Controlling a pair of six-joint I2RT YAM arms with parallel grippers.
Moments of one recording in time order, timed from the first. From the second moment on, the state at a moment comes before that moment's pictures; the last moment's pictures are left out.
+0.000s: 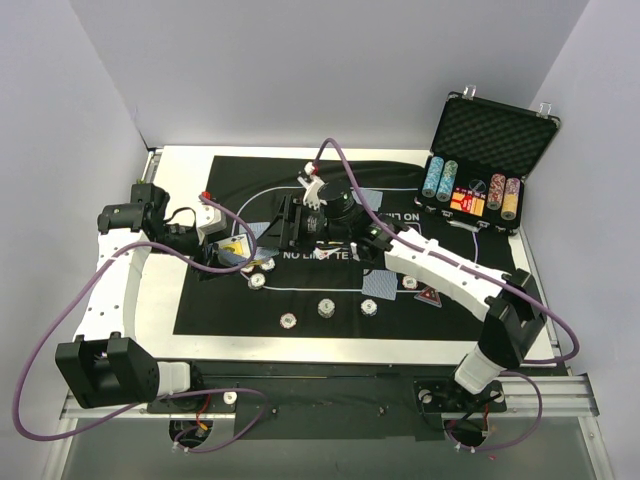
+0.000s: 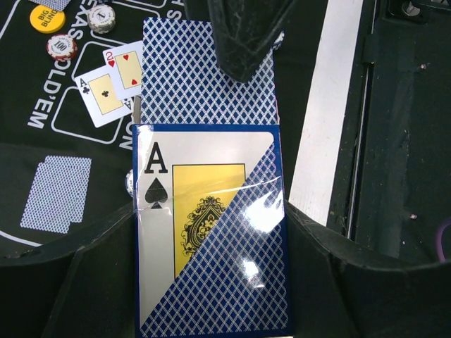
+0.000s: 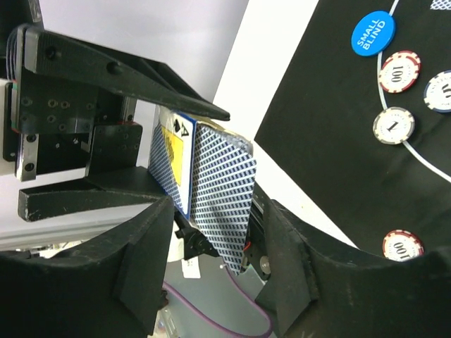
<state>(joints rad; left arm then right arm) 0.08 1.31 1.29 -1.35 1.08 1.27 0.85 1.61 1.35 -0.14 -0.34 0.91</state>
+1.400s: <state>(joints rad) 0.08 1.33 1.29 -1.35 1.09 1.27 0.70 1.41 1.27 -0.23 -0.34 0.85</state>
